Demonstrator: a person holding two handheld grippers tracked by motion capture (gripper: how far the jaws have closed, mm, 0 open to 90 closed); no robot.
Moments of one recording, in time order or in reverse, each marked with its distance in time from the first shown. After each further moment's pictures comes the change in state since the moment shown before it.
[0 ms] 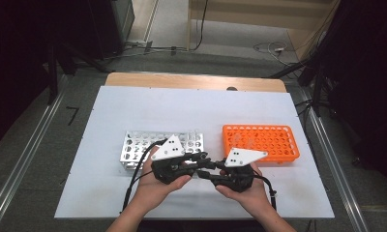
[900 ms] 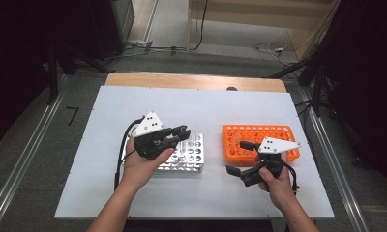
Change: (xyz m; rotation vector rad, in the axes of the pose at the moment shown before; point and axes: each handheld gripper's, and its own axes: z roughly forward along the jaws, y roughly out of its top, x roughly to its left) left arm 0.053 0.018 -0.023 -0.064 0.192 -0.025; right arm -0.059 -0.022 -0.056 -0.056 -0.100 0.088
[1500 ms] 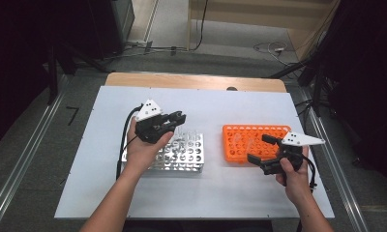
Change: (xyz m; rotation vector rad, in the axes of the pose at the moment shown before) left arm 0.037 0.000 0.024 -0.012 0.106 -0.049; right arm -0.044 -0.013 -0.034 -0.039 -0.126 0.078
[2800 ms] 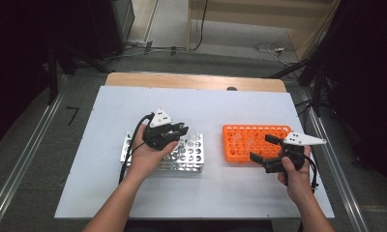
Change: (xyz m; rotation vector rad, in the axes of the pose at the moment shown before) left arm -0.006 -0.027 0.020 0.179 0.021 0.040; right arm -0.010 -0.007 0.000 0.011 -0.032 0.020
